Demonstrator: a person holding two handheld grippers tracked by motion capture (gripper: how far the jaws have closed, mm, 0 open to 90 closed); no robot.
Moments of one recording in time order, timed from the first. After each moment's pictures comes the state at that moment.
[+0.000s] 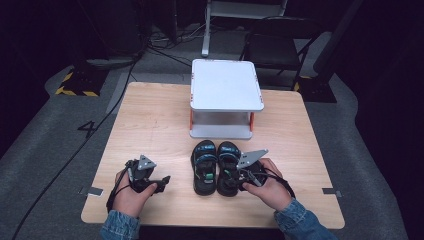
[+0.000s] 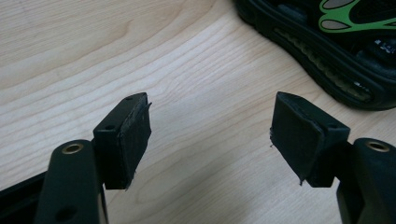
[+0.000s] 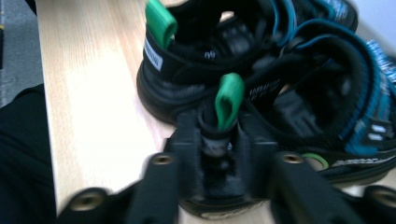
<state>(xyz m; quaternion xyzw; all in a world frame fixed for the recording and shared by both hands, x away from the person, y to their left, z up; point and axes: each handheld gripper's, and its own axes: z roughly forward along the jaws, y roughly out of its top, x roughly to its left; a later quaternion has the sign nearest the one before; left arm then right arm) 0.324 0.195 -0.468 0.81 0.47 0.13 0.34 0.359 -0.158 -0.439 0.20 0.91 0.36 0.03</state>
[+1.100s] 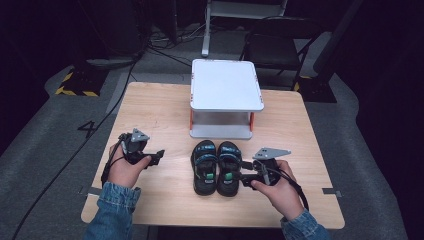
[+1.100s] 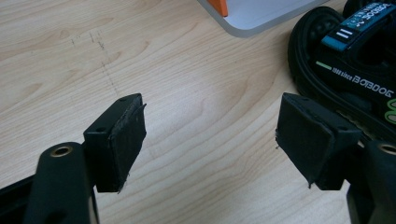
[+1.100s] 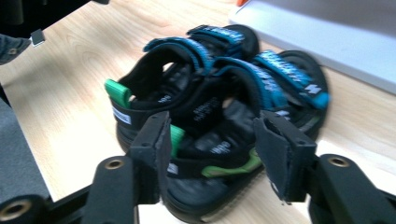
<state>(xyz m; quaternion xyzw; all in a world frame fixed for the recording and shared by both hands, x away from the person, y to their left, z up) 0.385 0.219 -0.433 0.79 0.47 0.18 0.35 0.344 -0.174 -0.416 0.37 0.83 0.42 0.08</state>
